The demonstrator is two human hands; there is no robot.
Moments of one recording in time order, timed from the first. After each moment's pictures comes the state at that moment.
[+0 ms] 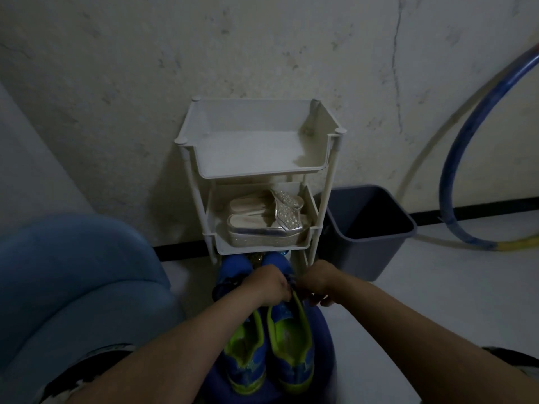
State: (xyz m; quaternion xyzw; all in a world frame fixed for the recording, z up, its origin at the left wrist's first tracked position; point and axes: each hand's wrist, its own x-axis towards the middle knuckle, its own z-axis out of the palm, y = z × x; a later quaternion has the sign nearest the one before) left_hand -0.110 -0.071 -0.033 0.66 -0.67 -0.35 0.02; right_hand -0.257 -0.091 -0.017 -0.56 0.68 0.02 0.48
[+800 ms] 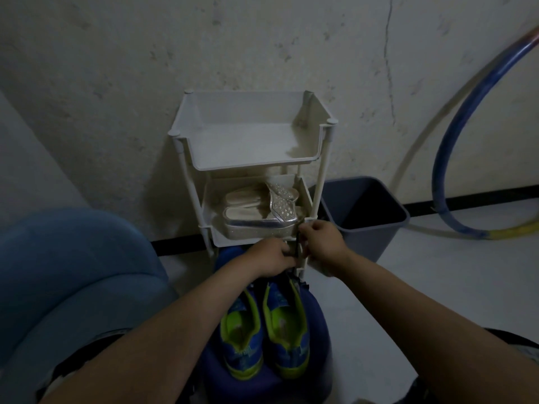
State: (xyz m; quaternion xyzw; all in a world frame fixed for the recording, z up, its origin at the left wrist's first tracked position) left_hand -0.117 -0.084 0.004 0.61 -0.70 -0.37 0.09; right_hand -0.263 -0.101 0.003 -0.47 0.60 -0.37 0.53
